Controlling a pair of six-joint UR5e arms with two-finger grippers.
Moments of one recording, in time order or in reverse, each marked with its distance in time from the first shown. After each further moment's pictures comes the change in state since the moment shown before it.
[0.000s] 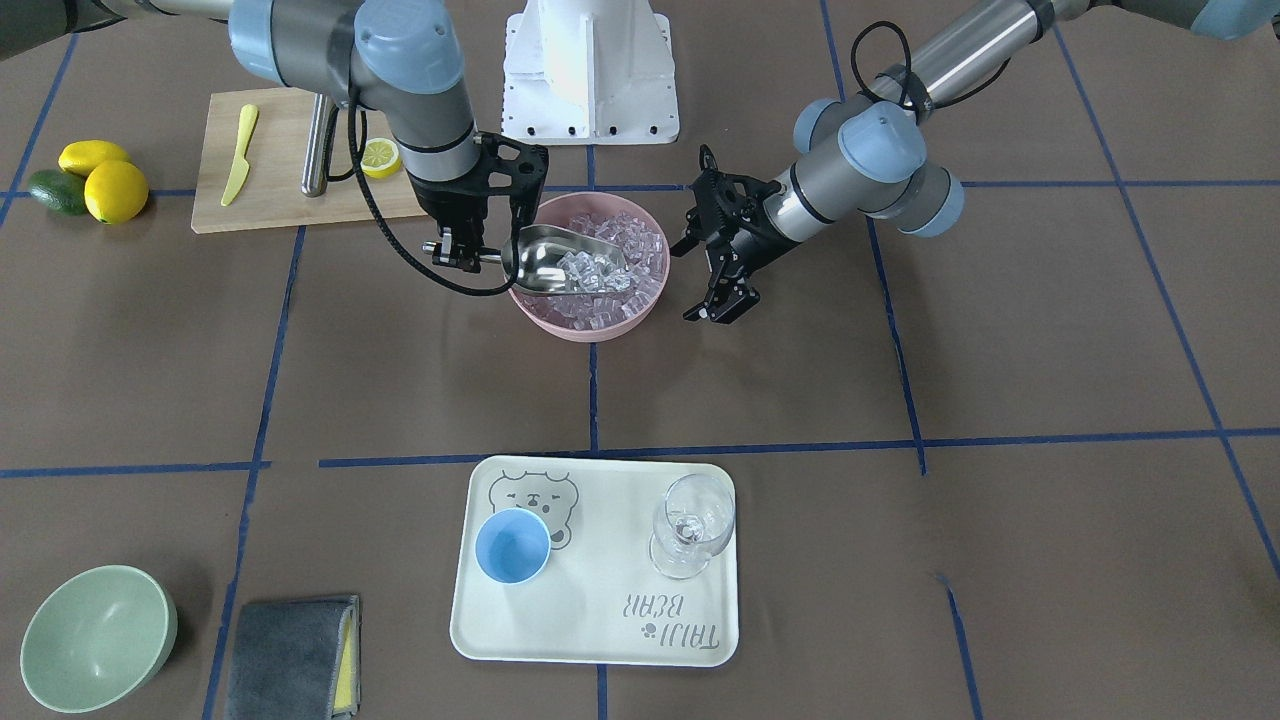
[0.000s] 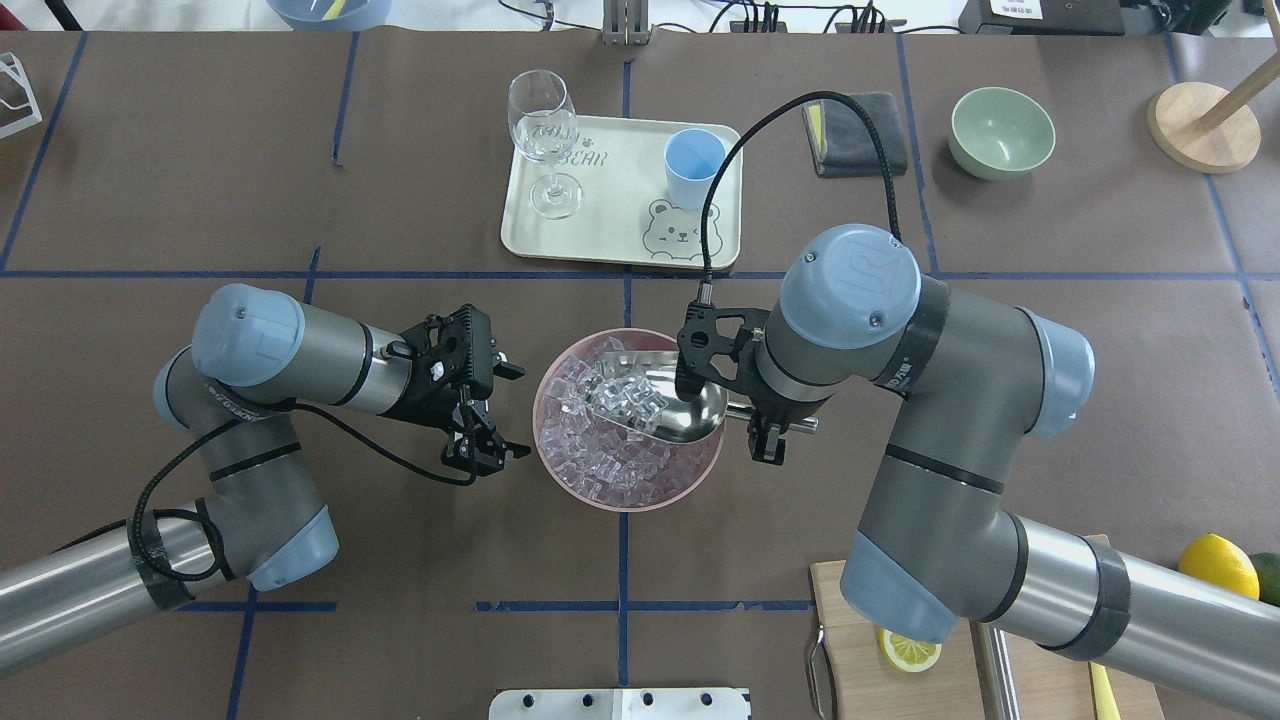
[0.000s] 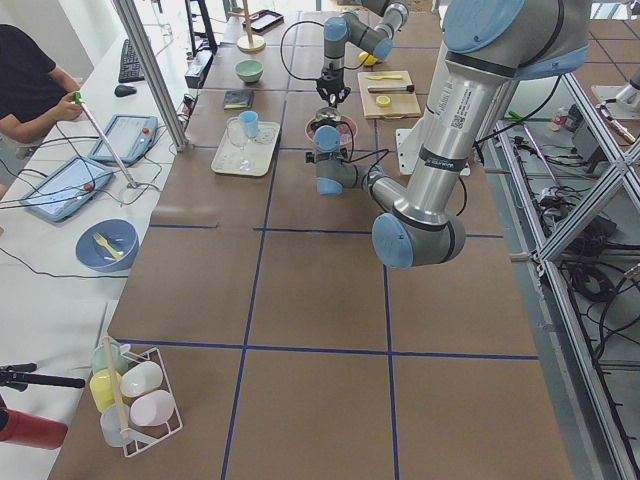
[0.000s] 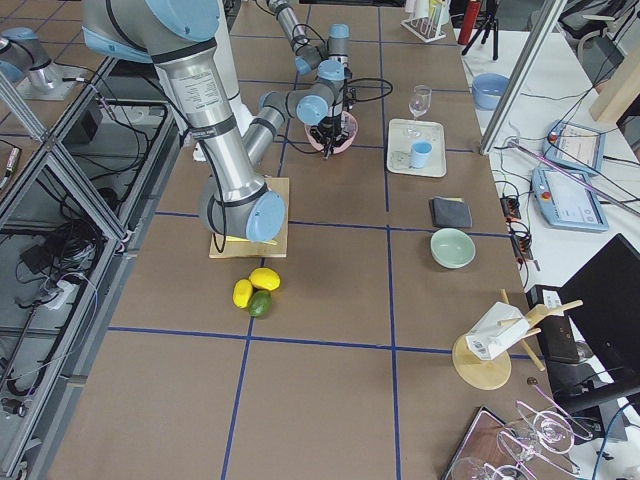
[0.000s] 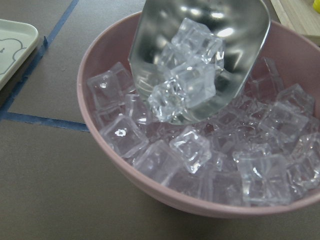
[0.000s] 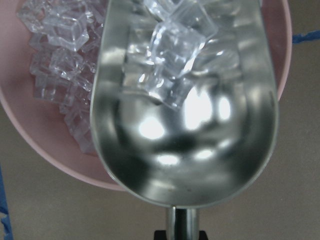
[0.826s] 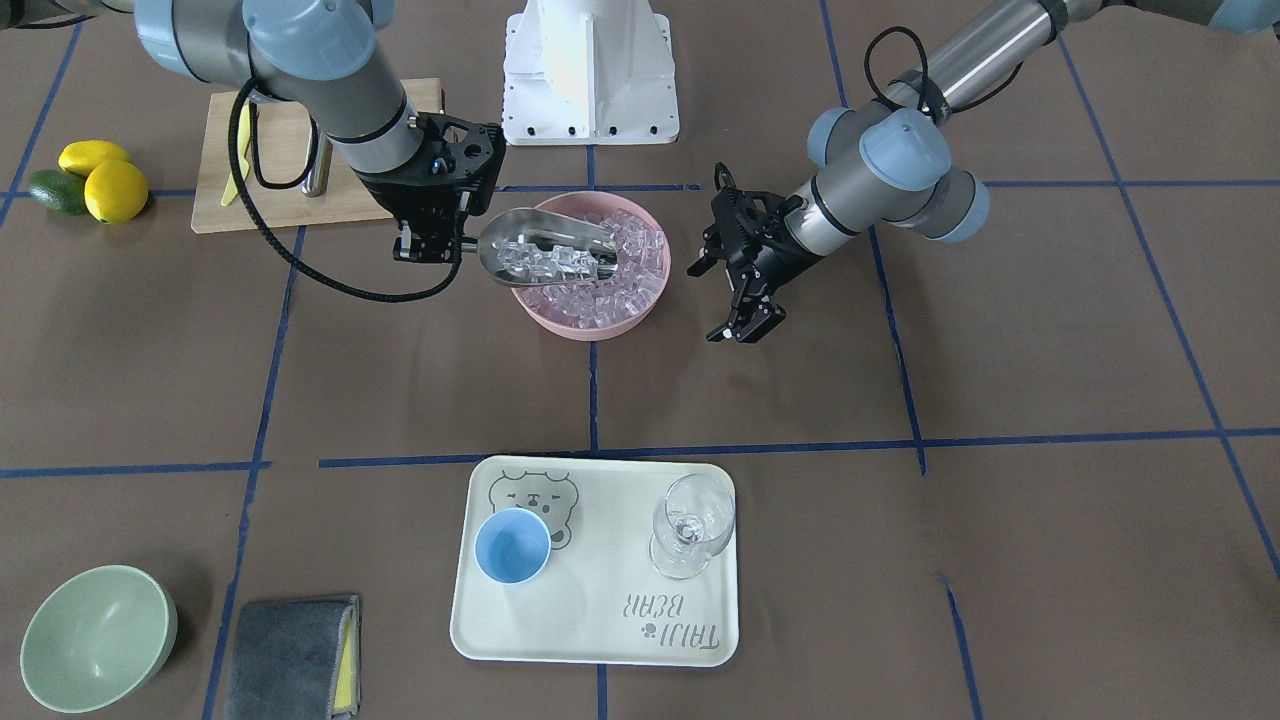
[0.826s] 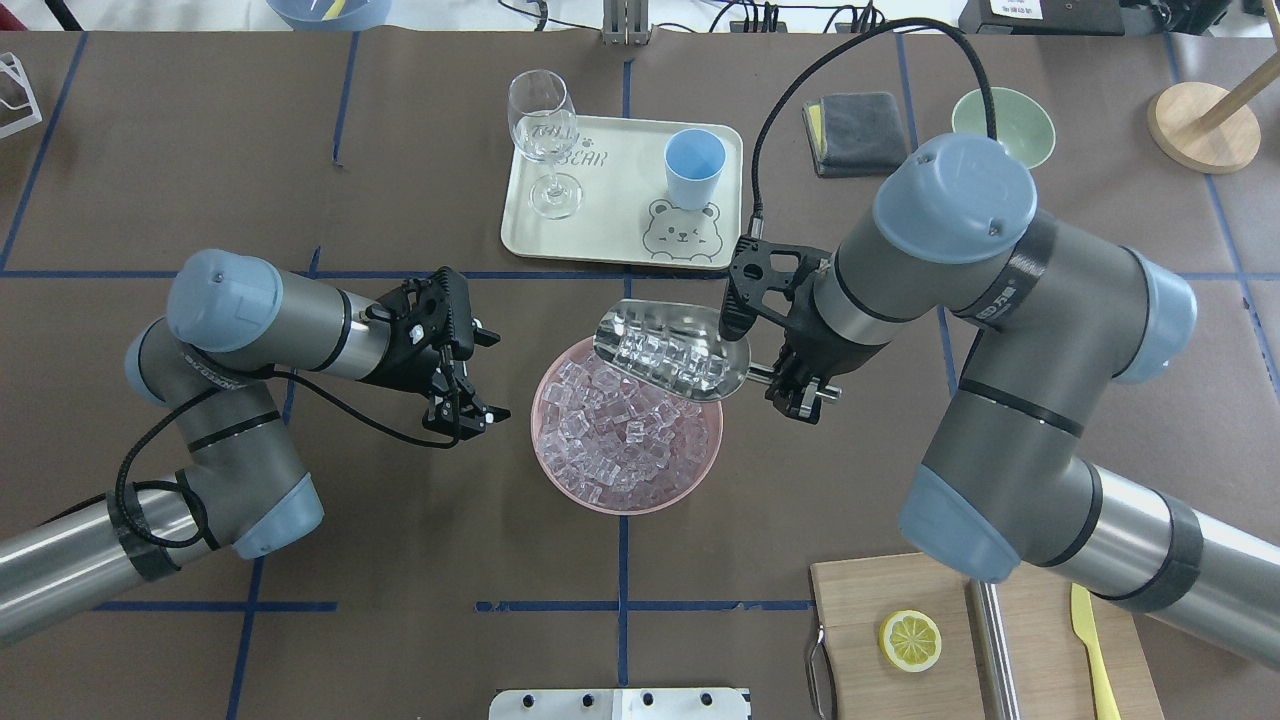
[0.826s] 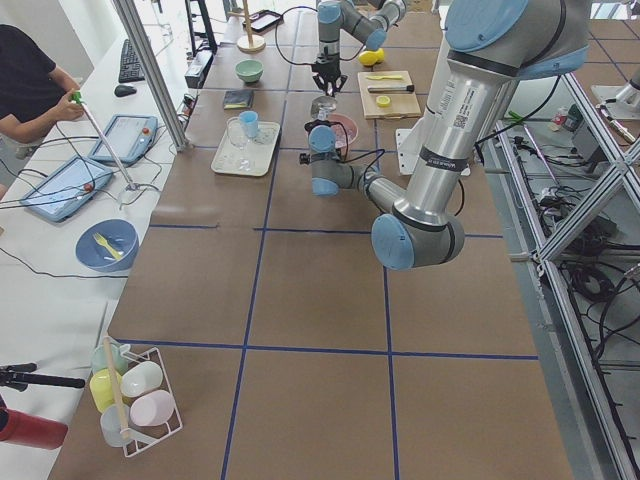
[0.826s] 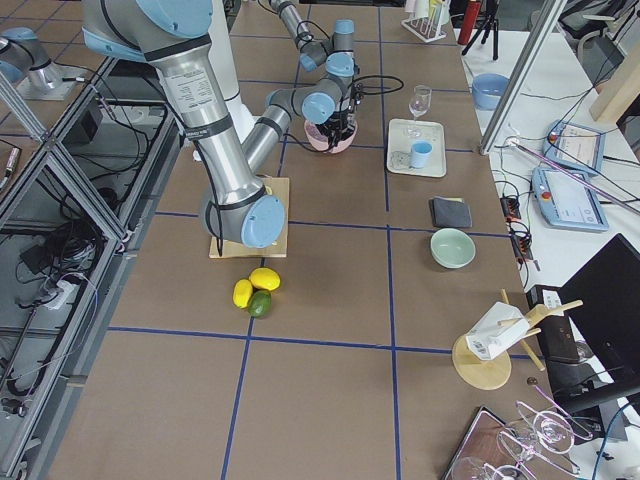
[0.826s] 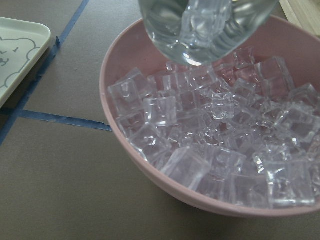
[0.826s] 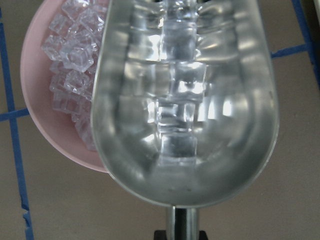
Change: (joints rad) left arm -0.067 0.007 -0.008 0.064 0.000 -0.002; right arm 0.107 -0.016 0.058 0.017 0.139 0.001
